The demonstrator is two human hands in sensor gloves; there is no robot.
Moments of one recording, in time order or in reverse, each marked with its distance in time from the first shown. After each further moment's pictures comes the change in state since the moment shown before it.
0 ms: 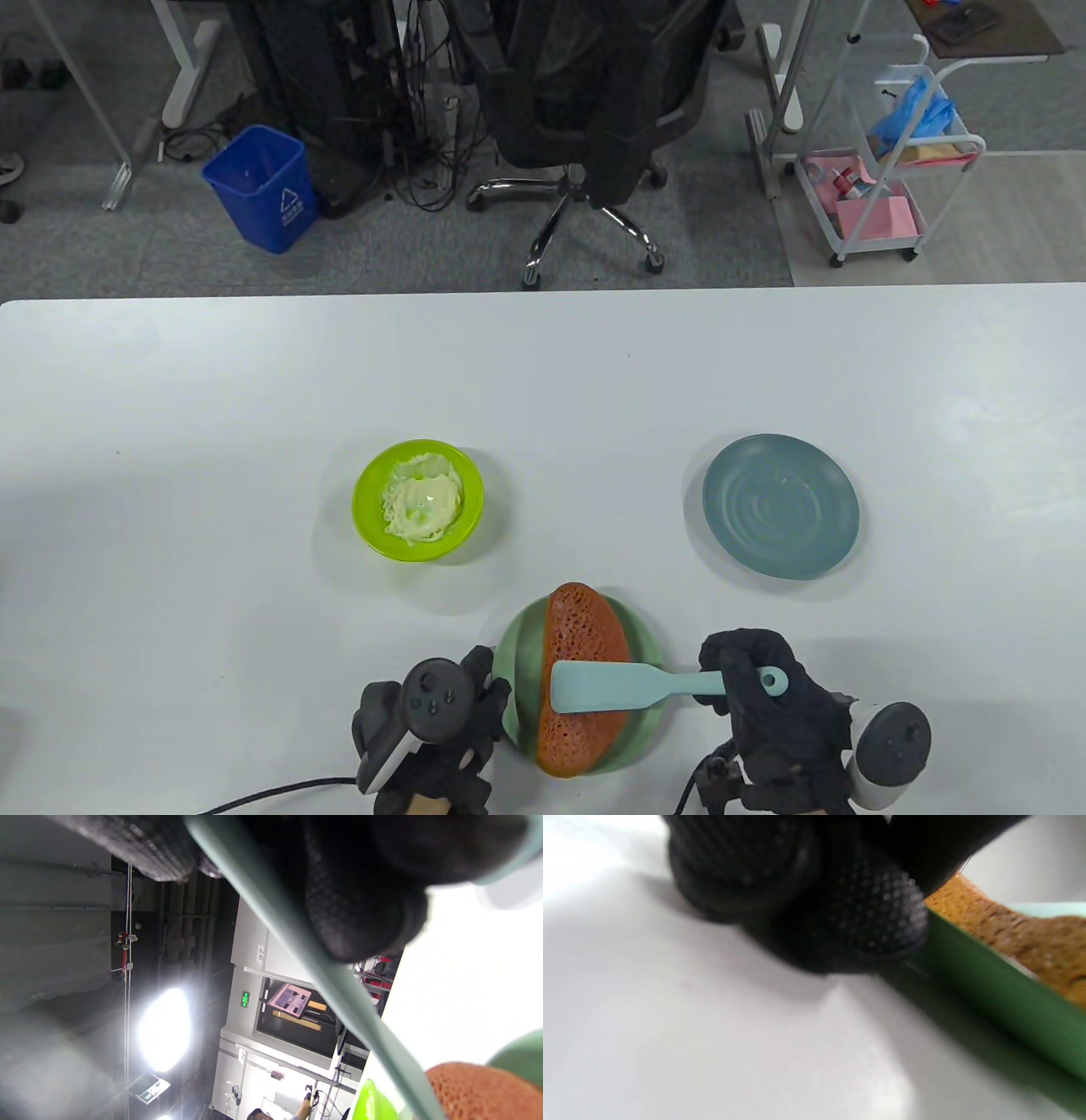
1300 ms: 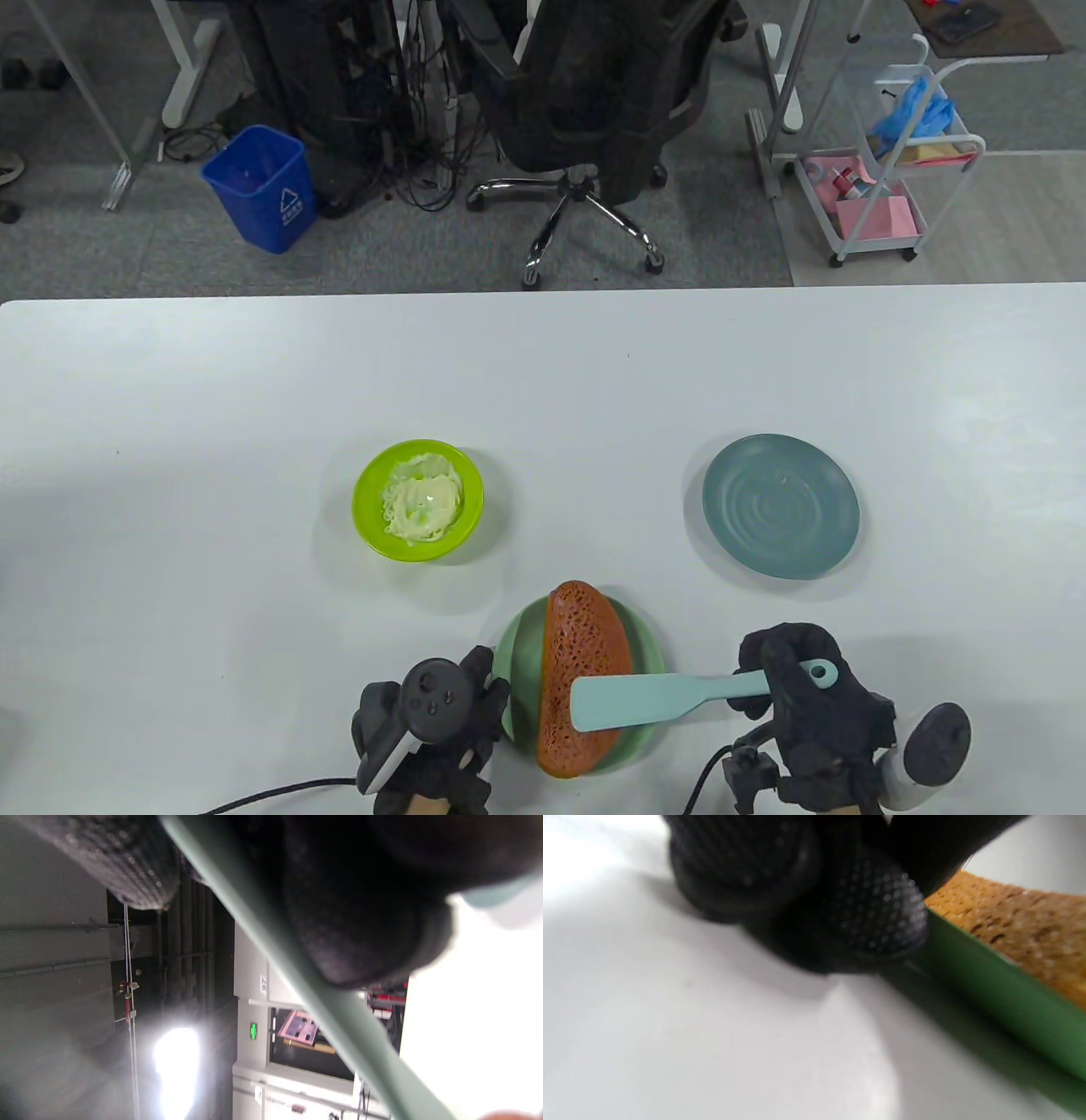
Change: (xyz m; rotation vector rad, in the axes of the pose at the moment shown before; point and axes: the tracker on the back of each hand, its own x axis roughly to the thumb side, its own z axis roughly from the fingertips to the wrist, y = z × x) left_hand 0.000 0.000 0.000 -0.002 0.003 0.004; right_hand -0.009 -0.021 -0.002 -0.080 0.052 -0.184
